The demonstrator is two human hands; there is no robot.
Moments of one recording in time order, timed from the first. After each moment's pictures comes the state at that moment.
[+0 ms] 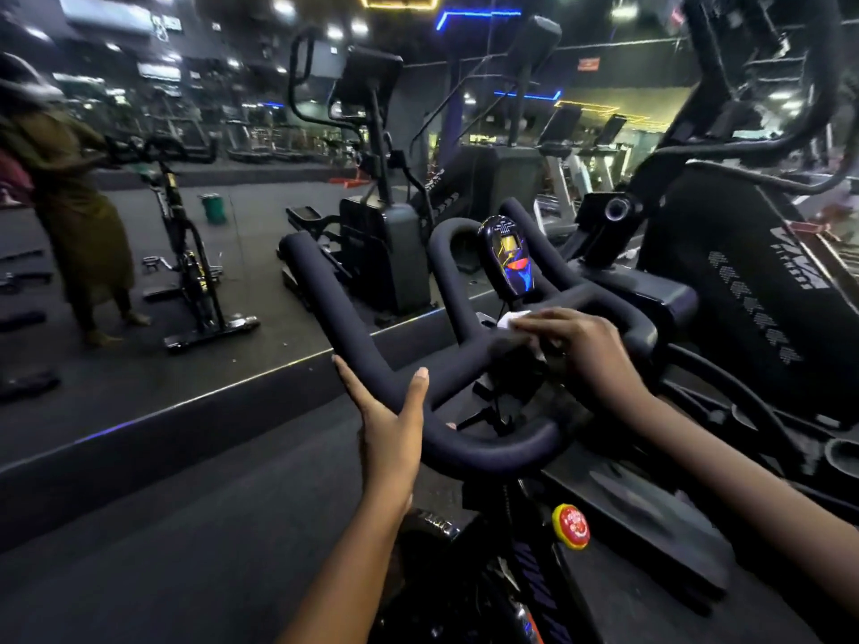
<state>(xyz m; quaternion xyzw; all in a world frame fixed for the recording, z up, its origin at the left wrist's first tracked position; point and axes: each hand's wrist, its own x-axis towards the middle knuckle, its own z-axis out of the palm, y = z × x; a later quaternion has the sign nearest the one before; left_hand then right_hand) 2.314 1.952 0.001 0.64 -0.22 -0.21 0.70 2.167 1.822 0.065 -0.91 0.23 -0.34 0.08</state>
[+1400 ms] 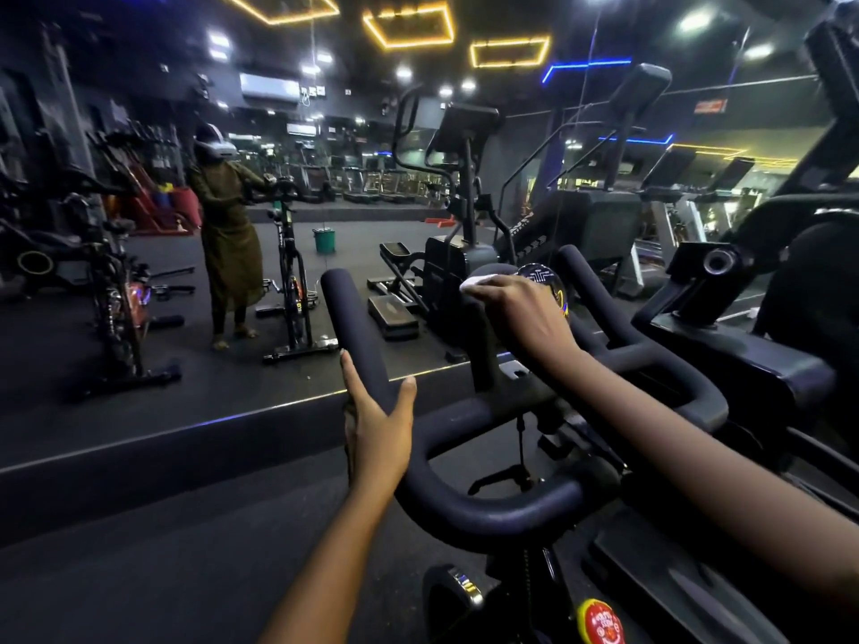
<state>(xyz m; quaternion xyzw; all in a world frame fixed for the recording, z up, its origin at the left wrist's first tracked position) 2.321 1.933 0.029 0.74 -0.19 -0.08 0.65 2.265 1.770 0.117 -0.93 0.11 -0.34 -0.06</state>
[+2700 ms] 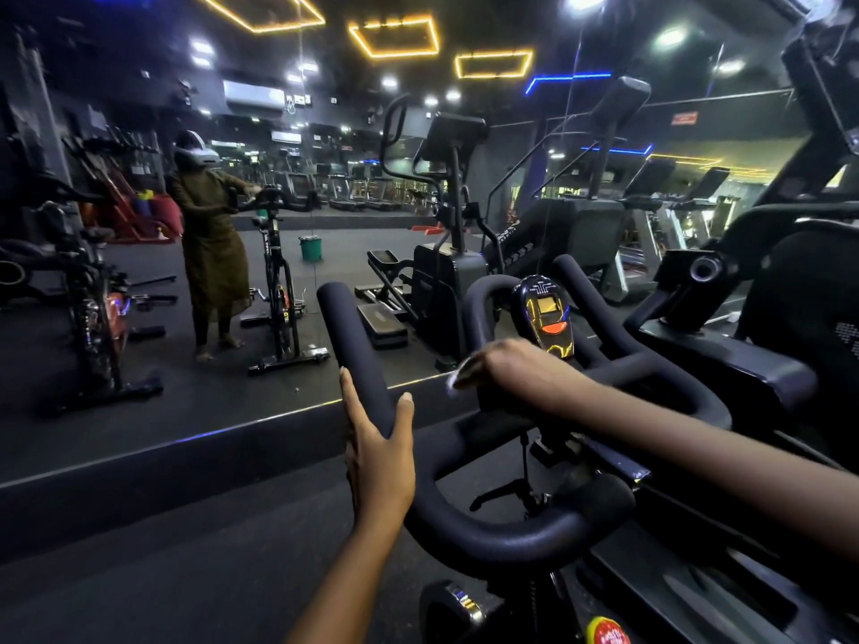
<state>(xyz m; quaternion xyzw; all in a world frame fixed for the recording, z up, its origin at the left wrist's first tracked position) 2.329 1.926 0.016 0.70 -0.19 -0.04 0.68 2.262 1.777 0.101 -0.98 0.00 -0.11 -0.15</state>
